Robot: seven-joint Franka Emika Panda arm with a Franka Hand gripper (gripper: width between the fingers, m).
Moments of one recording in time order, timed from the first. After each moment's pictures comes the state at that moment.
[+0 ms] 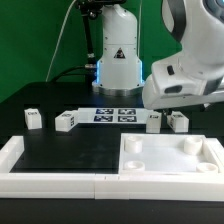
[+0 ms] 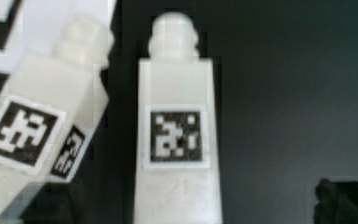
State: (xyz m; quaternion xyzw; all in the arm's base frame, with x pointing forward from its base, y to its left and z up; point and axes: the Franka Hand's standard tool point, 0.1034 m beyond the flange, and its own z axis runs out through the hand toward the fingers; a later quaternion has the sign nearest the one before) arm 0.402 0.135 0.038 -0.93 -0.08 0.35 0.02
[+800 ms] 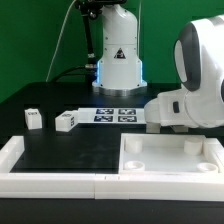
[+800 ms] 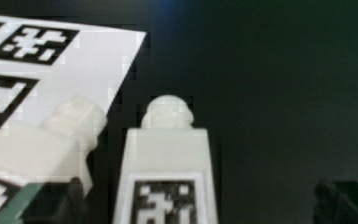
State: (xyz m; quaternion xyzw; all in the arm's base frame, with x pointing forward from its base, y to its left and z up) arm 0.379 0.139 0.017 -0.85 -0.06 0.53 -0.01
